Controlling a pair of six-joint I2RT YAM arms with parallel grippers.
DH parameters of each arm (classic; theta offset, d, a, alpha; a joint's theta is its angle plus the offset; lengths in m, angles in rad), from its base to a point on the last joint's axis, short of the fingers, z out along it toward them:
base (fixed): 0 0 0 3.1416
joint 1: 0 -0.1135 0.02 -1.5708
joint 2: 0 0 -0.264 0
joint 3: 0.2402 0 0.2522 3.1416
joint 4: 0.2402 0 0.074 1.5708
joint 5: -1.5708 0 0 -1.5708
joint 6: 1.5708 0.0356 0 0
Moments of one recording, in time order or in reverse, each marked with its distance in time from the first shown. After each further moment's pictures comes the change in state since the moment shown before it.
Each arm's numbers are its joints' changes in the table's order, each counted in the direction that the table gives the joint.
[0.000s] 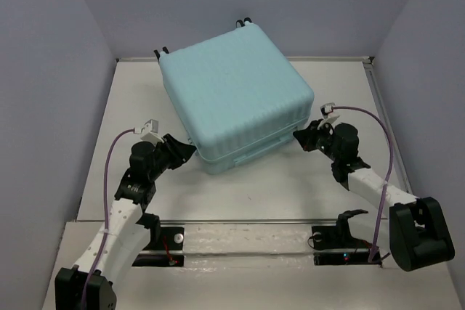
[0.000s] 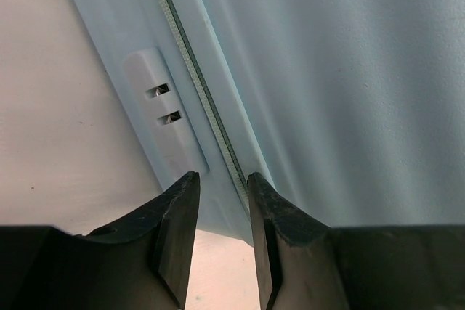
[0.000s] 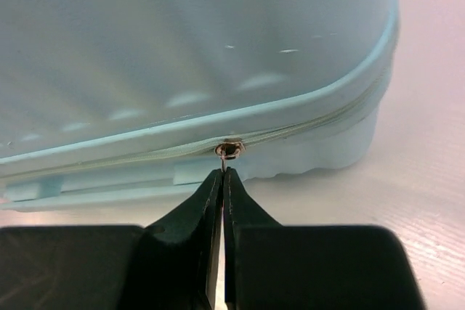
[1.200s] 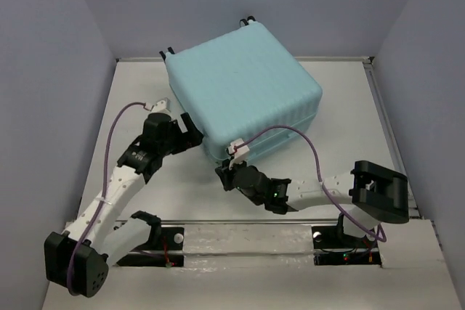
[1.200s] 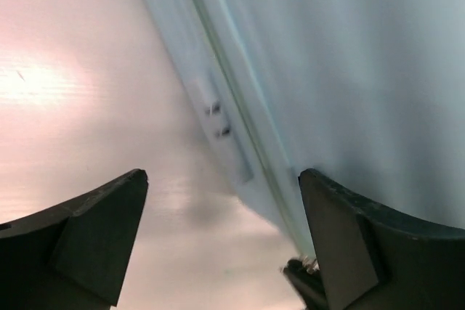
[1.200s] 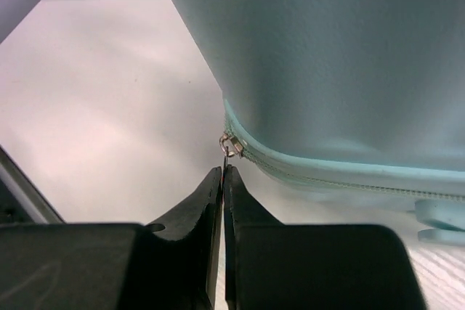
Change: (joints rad) left arm 0.206 -0.294 0.352 0.348 0.278 0.130; right arm -1.106 -0.462 0.414 0.053 -0.914 0.142
